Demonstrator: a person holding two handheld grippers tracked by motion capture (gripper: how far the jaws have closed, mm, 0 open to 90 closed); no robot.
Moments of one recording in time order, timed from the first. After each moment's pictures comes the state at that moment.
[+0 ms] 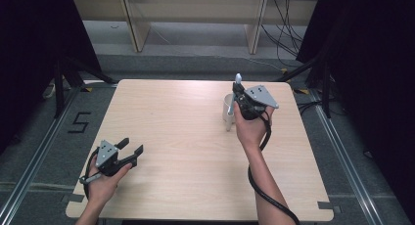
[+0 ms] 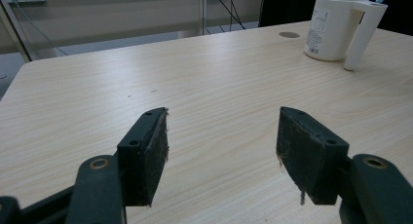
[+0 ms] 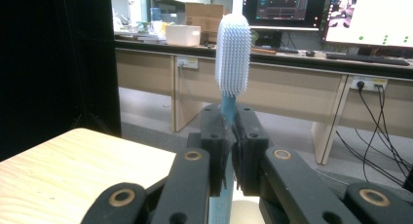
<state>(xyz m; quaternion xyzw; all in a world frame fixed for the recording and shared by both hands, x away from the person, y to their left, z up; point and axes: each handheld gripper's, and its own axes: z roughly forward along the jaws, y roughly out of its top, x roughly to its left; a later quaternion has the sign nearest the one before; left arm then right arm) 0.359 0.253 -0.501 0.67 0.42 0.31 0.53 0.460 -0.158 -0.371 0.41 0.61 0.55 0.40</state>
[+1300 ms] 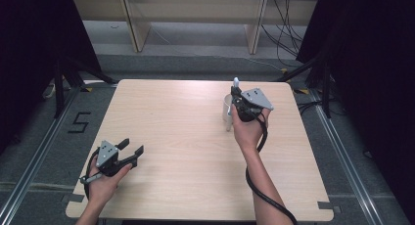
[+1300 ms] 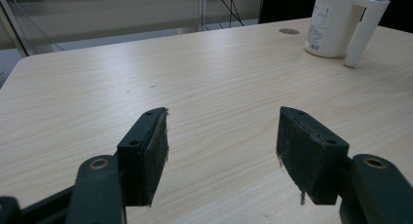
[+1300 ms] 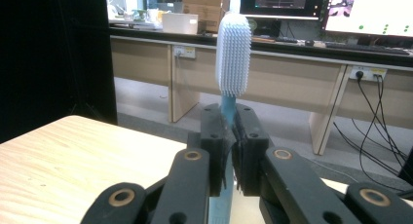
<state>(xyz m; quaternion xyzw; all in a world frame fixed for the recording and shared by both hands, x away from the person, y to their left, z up) 0.359 0.253 -0.504 0.67 0.43 0.31 0.52 0.469 -0.154 -0.390 0.42 0.62 0.54 0.39</state>
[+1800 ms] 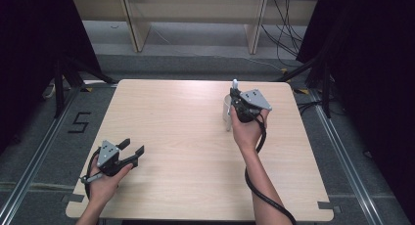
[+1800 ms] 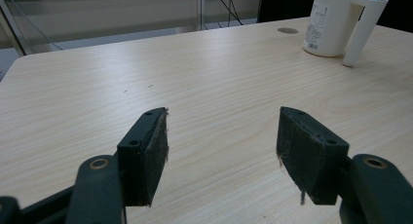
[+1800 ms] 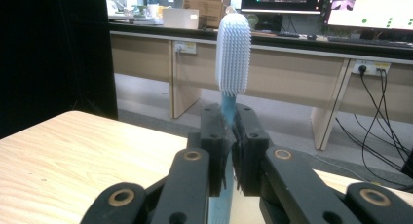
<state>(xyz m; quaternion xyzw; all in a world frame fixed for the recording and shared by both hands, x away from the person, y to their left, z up) 0.361 0.251 -0.505 0.67 0.42 0.31 0.53 0.471 -0.152 -0.396 0.42 0.62 0.54 0.38</state>
